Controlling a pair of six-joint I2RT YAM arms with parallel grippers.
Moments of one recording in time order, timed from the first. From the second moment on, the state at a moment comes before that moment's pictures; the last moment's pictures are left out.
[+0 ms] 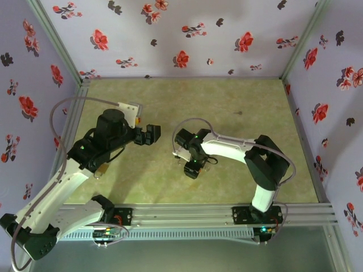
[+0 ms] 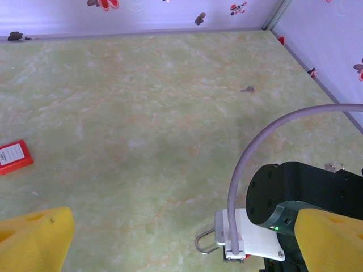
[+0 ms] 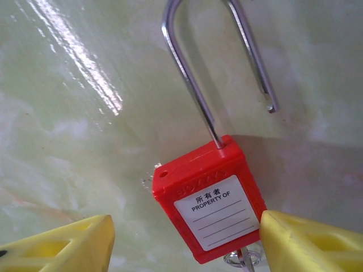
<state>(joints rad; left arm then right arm) -0.65 0.95 1.07 -0.62 0.01 -0.31 0.91 1.77 1.16 -0.91 -0.05 -0.18</state>
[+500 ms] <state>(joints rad) -0.65 0.95 1.07 -0.63 0.01 -0.31 0.91 1.77 1.22 -0.95 0.00 -0.17</state>
